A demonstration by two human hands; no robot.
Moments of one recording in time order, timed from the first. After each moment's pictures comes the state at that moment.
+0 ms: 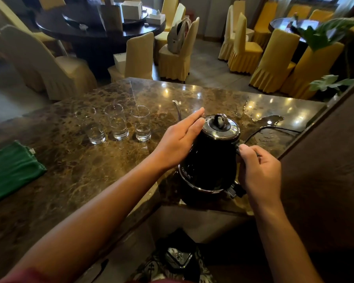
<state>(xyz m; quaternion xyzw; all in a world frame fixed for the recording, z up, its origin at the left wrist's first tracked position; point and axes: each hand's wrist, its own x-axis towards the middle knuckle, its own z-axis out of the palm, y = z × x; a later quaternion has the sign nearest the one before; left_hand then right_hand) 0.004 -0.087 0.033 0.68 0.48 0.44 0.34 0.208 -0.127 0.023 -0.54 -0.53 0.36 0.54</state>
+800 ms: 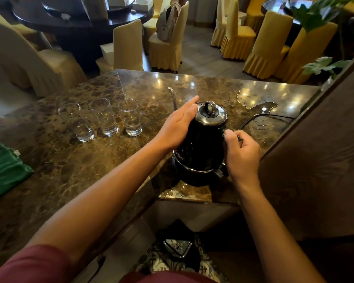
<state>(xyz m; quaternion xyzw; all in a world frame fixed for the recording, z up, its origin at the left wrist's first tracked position) 0.025 -0.041 0.015 0.63 0.50 0.43 0.41 0.204 -0.087 -0.011 -0.57 -0.55 0.27 0.55</state>
